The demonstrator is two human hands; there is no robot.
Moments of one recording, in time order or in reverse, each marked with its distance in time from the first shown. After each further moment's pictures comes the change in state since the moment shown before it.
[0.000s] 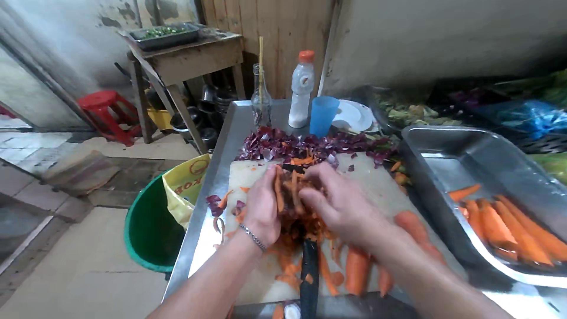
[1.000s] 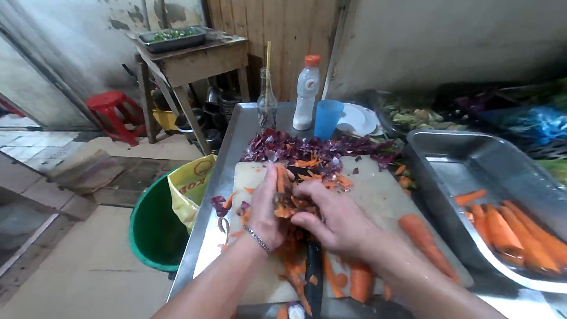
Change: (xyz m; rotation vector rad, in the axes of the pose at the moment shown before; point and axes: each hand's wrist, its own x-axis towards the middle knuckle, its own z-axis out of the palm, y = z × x) left_hand -0.002 -0.004 -0.004 -0.137 -0.096 0.050; right_hand -0.005 -0.004 0.016 -0.033 0.036 -0.281
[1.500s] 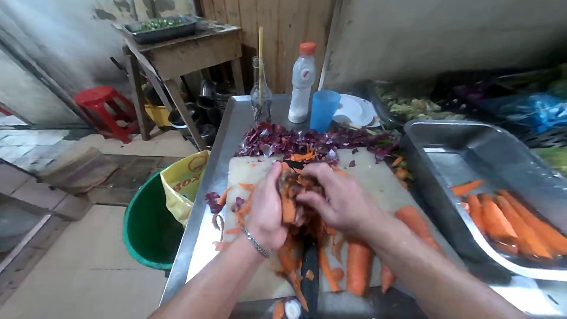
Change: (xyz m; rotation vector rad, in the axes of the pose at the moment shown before) left_hand -0.009 0.003 0.011 0.055 -0.019 -0.108; right_hand 0.002 0.019 -0.006 -0.110 0.065 0.004
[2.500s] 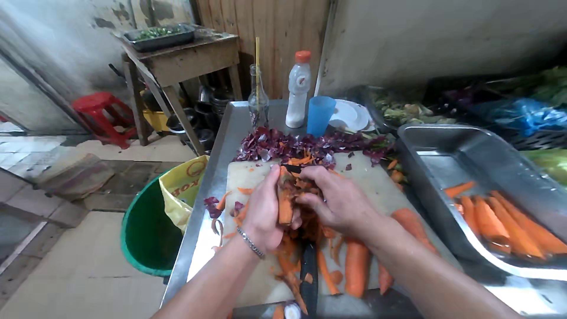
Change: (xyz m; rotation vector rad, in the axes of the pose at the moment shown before) left_hand 0.001 0.009 0.002 0.032 0.008 -0.076; right_hand 0.001 0.008 0.002 -0.041 0.035 -0.020
